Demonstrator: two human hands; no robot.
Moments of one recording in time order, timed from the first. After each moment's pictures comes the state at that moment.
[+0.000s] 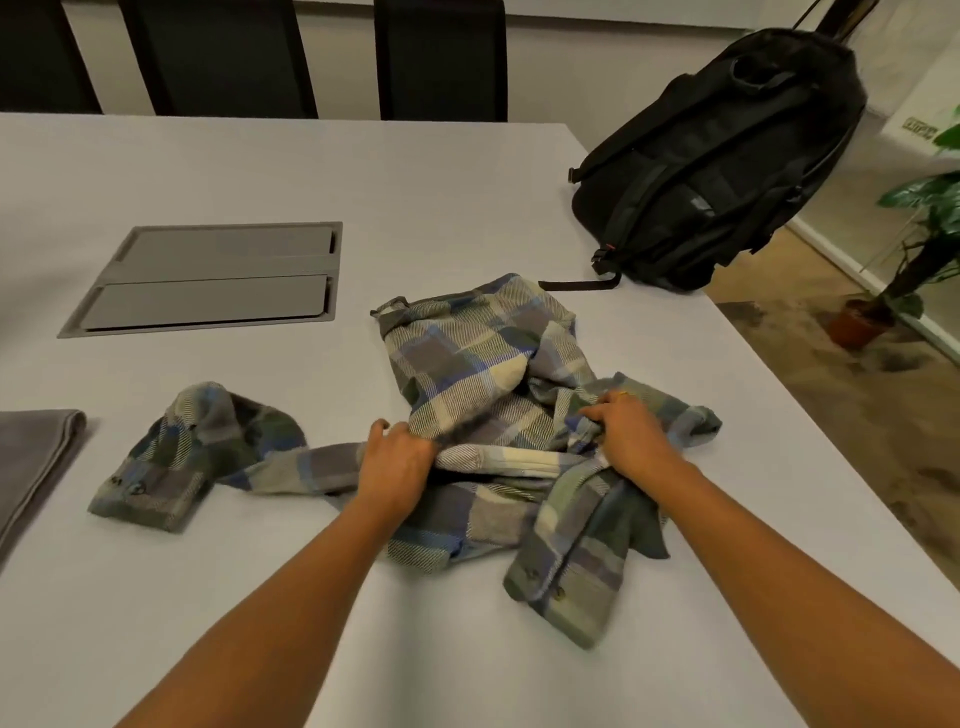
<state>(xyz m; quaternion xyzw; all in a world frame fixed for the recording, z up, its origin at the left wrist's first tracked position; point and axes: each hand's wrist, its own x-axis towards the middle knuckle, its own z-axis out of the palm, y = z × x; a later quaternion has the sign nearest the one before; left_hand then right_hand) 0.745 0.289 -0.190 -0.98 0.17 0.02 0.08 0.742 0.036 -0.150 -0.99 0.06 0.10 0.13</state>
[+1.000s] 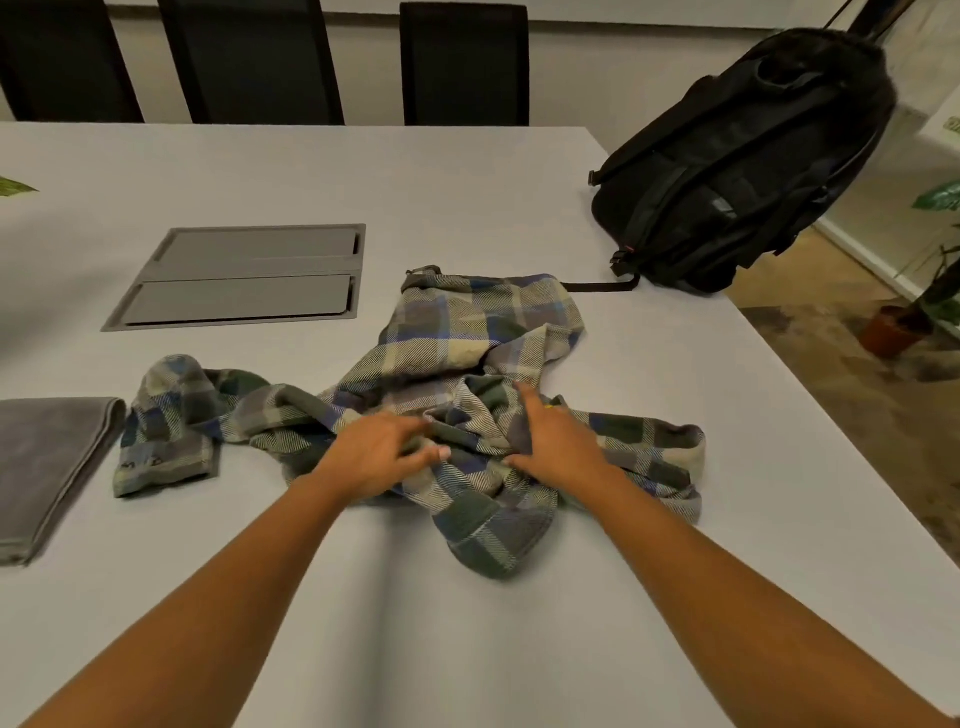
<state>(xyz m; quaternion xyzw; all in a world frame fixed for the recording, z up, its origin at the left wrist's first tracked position) 0.748 0.344 -0.166 -0.95 0.25 0.05 -0.19 0.737 0.112 -0.165 -0.98 -0.04 0.10 0.16</state>
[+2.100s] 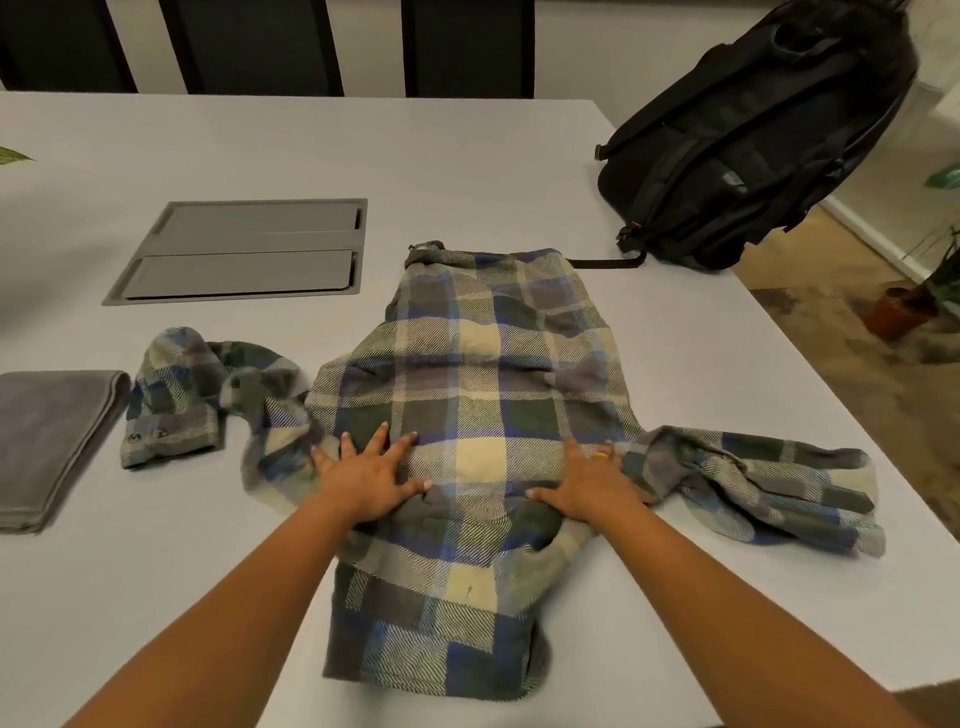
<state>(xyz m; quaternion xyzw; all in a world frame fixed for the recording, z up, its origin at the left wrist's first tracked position) 0.716 0.352 -0.210 -0.96 0.07 0.27 -0.02 0.697 0.092 -0.212 -0.93 0.15 0.31 0.10</state>
